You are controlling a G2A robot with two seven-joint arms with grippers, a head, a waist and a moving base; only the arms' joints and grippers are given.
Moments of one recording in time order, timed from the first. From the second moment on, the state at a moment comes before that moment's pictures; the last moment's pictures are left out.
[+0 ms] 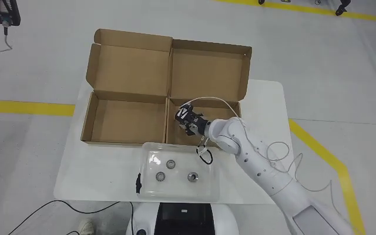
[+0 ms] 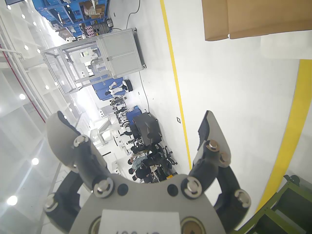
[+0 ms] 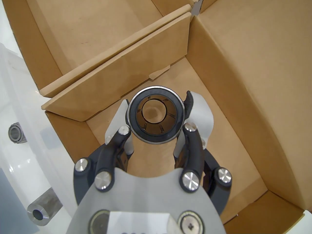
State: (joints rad) left arm 0.11 -0.38 -0.87 -1.29 2.37 -0.77 0.65; right arm -0.87 -1.36 0.74 -1.33 -1.13 -0.34 0.62
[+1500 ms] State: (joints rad) left arm 0.11 -0.38 -0.87 -1.29 2.37 -0.77 0.65; right arm -1.14 -1.28 0.91 -1.89 -1.23 -0.62 0.69
